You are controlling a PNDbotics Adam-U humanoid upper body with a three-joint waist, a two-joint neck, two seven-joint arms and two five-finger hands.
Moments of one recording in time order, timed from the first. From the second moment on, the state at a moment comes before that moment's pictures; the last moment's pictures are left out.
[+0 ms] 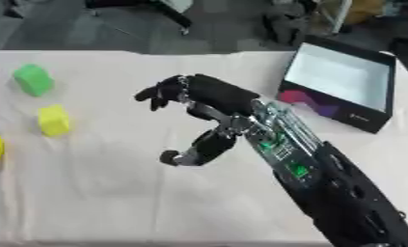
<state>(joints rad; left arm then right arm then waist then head) -0.53 0.66 -0.02 -0.93 -0.84 -0.22 -0.36 -0.58 -0.33 0.48 -1.76 0.58 -0.28 0.34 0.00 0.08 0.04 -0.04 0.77</state>
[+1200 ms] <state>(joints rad) -0.66 0.44 -0.36 -1.40 0.04 -0.05 -0.65 -0.65 -0.30 0.50 -1.80 0.58 -0.30 0.37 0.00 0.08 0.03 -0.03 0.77</state>
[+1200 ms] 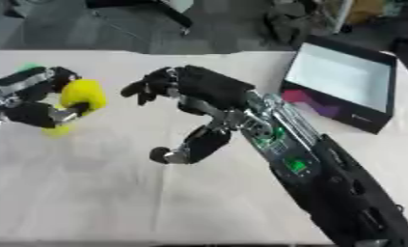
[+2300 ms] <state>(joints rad) -0.70 0.38 -0.45 -1.44 0.13 0.04 -0.78 -0.65 -0.29 0.51 -1.81 0.78 -0.34 0.36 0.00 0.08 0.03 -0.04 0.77</state>
